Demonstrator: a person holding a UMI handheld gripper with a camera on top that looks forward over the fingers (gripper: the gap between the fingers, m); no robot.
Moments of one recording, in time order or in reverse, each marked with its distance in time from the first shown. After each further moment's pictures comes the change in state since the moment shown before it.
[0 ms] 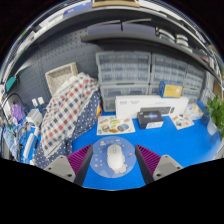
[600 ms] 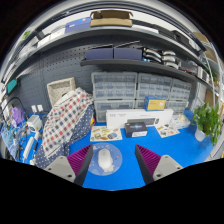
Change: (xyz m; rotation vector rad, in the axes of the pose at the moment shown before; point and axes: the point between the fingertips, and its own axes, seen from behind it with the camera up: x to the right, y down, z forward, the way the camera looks) arm 0.035 -0.026 -0.094 0.128 0.068 -0.024
